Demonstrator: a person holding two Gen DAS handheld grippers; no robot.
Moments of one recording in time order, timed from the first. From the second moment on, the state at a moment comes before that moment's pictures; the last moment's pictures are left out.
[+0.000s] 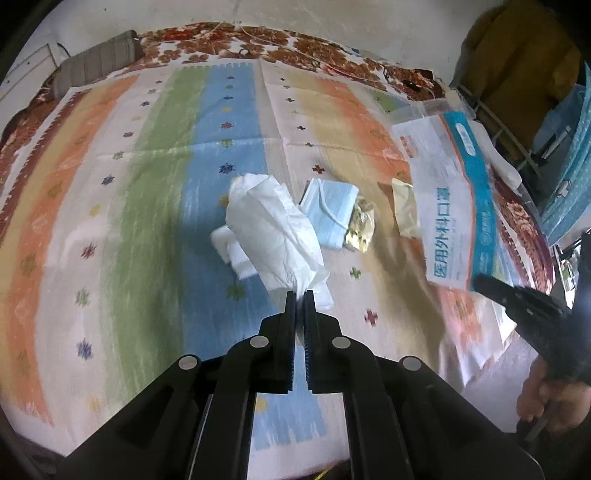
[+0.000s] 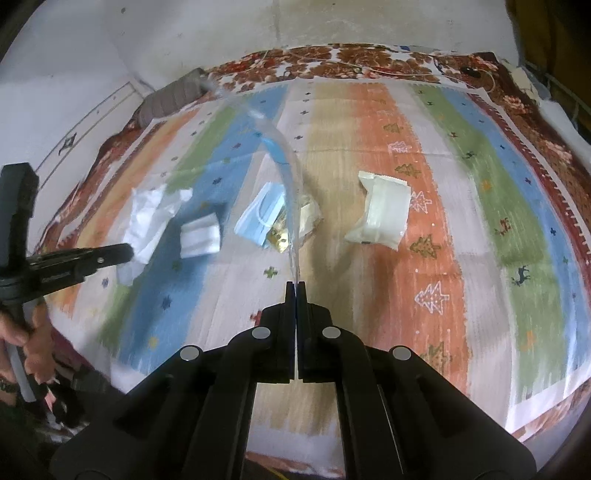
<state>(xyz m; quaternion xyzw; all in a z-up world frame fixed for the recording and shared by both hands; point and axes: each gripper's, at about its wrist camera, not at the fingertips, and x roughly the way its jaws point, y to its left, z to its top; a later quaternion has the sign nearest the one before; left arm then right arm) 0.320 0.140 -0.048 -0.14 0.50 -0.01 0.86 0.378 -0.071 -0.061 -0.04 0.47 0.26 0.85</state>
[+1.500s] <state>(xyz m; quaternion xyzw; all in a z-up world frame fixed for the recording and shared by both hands) 0.165 0.072 0.020 -0.18 0.44 -0.06 0.88 0.209 -0.119 -0.011 -0.06 0.41 0.30 0.86</state>
